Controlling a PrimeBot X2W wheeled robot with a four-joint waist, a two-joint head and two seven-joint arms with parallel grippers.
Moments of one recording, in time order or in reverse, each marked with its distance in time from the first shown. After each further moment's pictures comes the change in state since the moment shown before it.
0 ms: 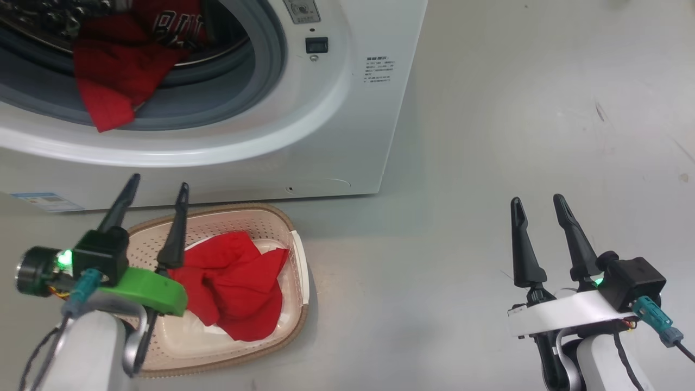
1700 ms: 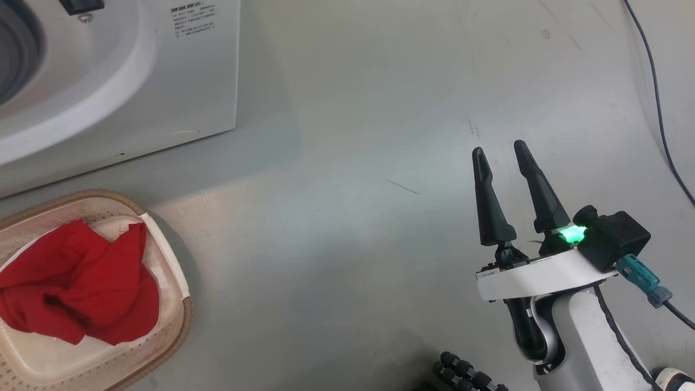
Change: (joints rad) left arm -0.579 0.341 0.142 0.444 0.105 0.070 0.421; right arm -0.155 0.000 0.130 -0.029 0.112 -0.058 0.000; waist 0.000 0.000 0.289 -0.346
